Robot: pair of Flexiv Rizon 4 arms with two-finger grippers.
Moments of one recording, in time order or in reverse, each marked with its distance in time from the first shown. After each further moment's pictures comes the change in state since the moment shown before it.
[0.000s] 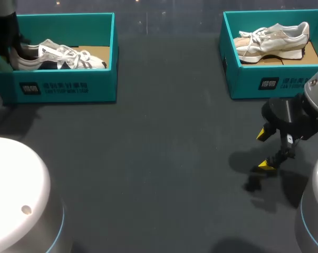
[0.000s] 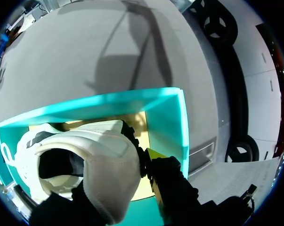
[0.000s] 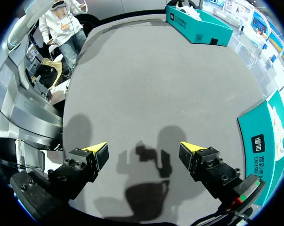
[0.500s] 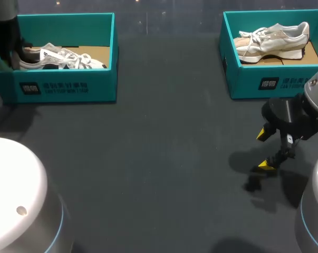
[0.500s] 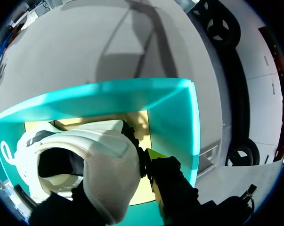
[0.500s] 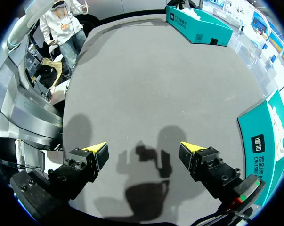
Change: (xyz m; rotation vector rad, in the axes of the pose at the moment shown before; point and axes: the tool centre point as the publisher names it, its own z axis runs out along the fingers) left arm 0.000 0.005 0.020 0.016 -0.009 -0.024; right arm 0.000 0.000 0.000 0.000 0.000 0.000
